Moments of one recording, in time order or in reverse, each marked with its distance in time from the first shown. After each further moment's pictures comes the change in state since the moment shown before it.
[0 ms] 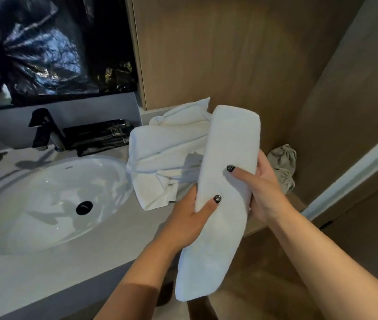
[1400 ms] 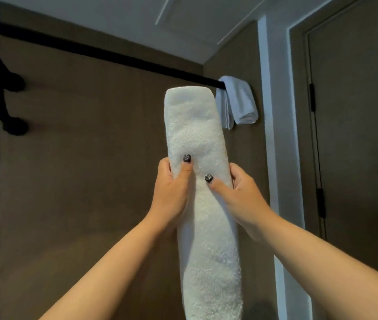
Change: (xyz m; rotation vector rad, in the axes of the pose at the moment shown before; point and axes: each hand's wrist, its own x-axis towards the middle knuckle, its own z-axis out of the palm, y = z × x) left_hand 0.100 0.482 0.287 -0.201 0.181 0.927; right_hand -0.017 -0.416 -0.277 -0.268 -0.016 -0.856
